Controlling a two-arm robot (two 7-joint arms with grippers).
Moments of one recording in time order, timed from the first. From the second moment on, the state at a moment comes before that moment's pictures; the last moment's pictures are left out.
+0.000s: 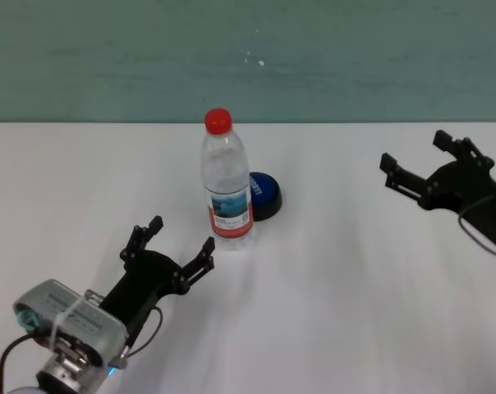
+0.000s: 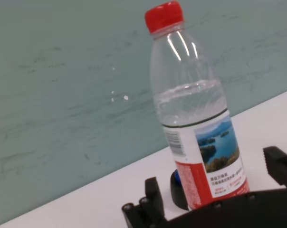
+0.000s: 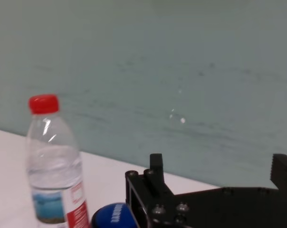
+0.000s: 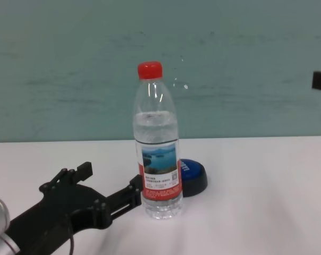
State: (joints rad) left arm 0.11 0.26 0.21 -1.58 0.04 -0.27 -0.22; right arm -0.06 0.53 -0.10 -1.96 0.48 0.22 0.23
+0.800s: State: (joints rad) left arm 0.11 0.26 0.21 -1.58 0.04 -0.27 -0.22; right arm -0.19 0.47 -0.16 -1.98 0.43 0.10 0.25
